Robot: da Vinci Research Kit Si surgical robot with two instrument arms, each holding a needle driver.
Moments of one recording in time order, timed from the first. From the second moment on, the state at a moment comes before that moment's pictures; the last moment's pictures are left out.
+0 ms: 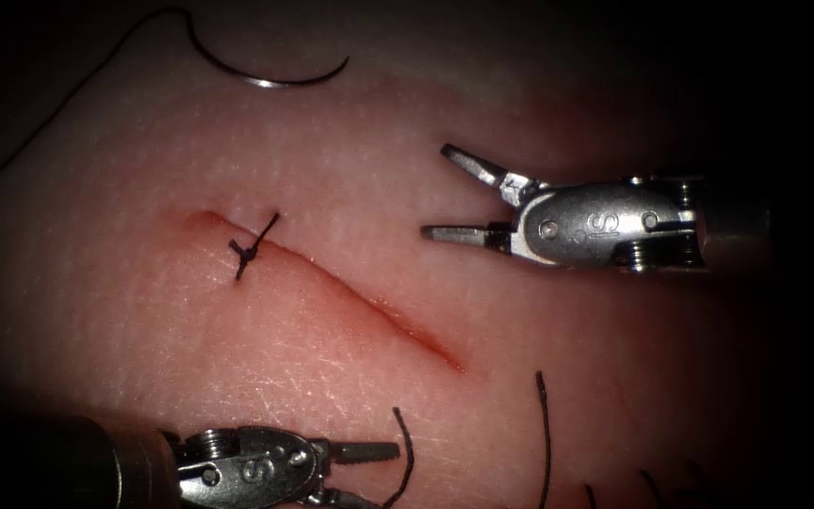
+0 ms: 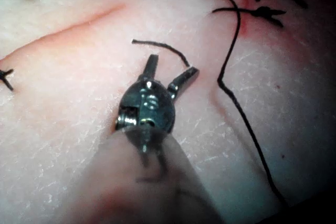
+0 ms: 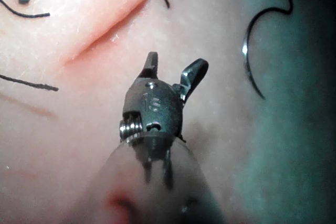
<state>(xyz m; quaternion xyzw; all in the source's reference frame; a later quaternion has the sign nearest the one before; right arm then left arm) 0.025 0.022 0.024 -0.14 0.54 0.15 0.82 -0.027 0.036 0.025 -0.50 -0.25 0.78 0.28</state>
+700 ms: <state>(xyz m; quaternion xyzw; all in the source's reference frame) 0.025 0.022 0.024 -0.14 0.54 0.15 0.82 -0.021 0.037 0.025 -0.49 -0.24 0.79 0.29</state>
